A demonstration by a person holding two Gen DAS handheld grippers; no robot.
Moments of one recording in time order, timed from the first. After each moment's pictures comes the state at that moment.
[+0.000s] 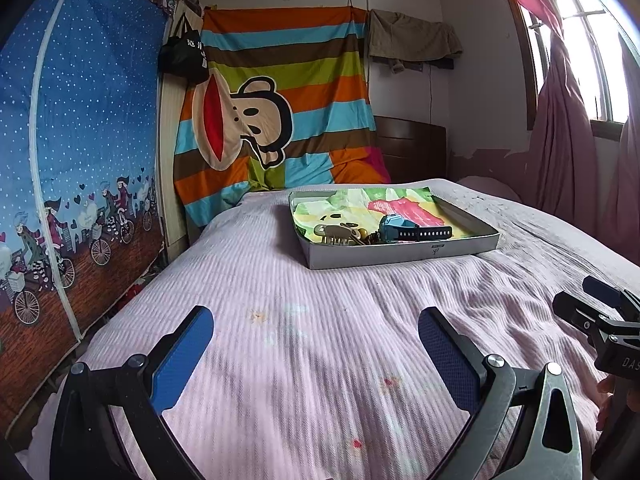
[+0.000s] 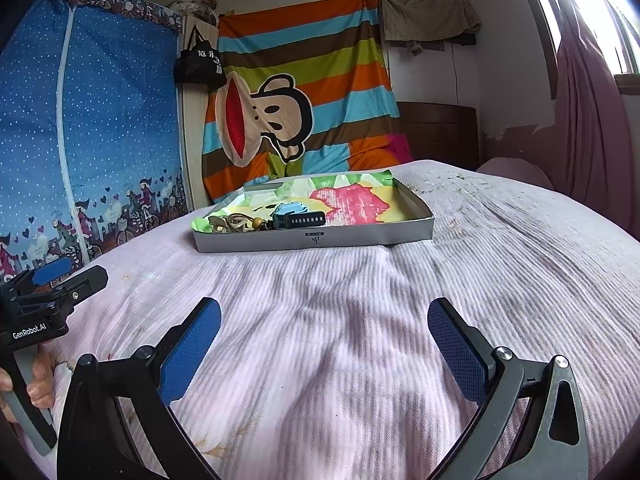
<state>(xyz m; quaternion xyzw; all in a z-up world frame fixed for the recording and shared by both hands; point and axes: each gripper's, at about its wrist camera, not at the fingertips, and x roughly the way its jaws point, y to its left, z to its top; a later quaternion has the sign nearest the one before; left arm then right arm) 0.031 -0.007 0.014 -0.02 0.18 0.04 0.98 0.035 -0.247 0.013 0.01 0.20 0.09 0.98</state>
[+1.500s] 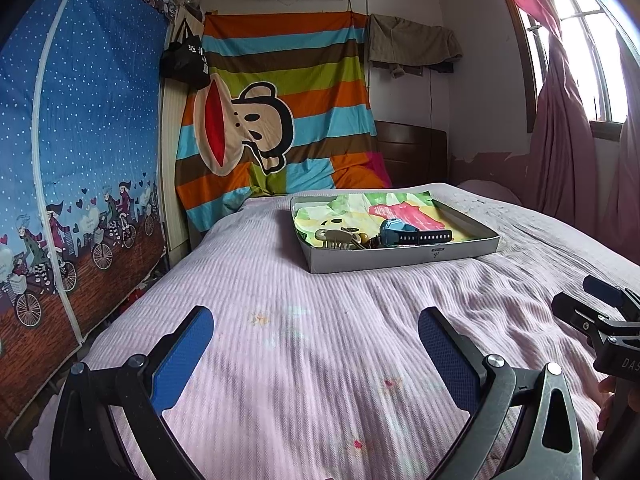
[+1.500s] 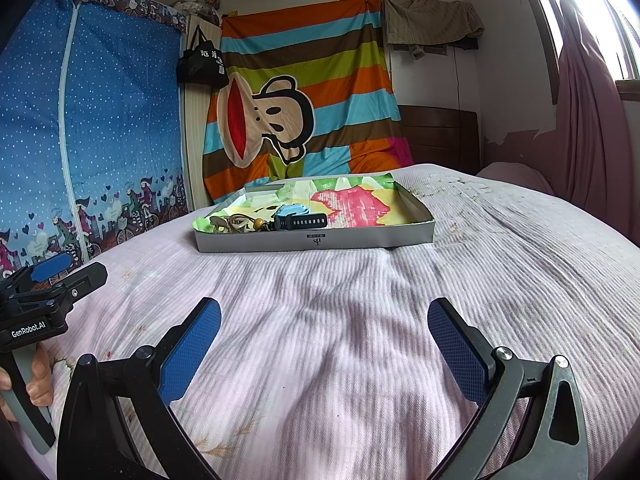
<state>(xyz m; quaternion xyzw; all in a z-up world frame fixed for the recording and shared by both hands) 0.029 -0.006 0.013 -0.02 0.18 0.04 0.98 0.033 -0.245 0.014 0.01 0.20 0.09 0.98</state>
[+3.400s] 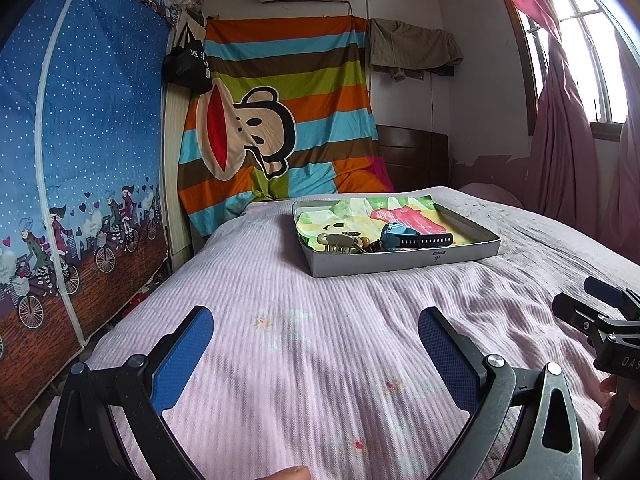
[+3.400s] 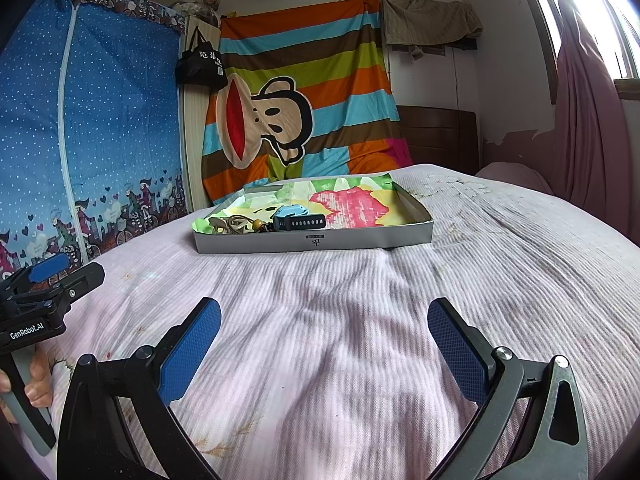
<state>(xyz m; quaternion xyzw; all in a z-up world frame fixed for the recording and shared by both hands) 0.031 -0.005 0.018 -0.02 0.17 0.04 0.98 0.033 -0.247 0.017 0.01 0.20 0.09 0.98</state>
